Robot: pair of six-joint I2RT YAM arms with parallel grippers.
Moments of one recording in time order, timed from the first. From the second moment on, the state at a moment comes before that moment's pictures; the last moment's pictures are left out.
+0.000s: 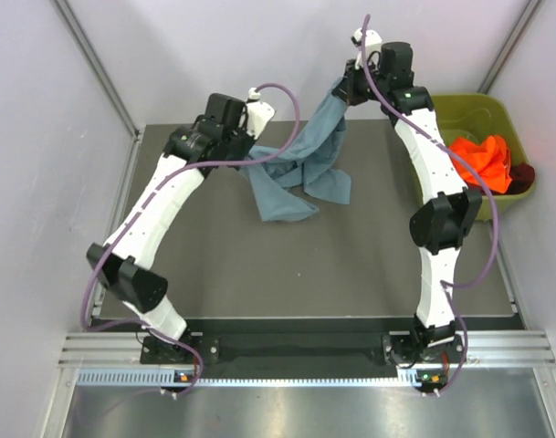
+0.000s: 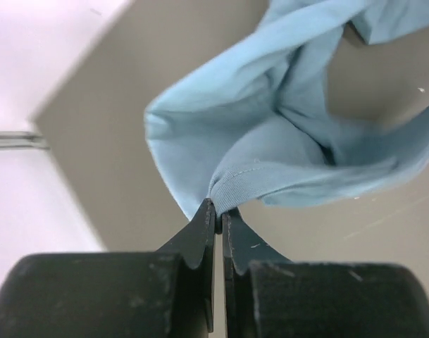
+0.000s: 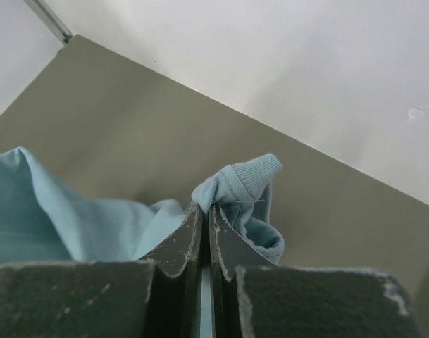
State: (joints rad) left arm -0.48 1.68 1.89 -0.94 -0.14 0.33; right arm 0.24 2.17 2.39 -0.55 -0.41 0.02
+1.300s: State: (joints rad) left arm -0.44 1.41 1.16 -0.33 -0.29 0.53; right arm 0.22 1.88 1.96 -0.63 -0.54 0.09
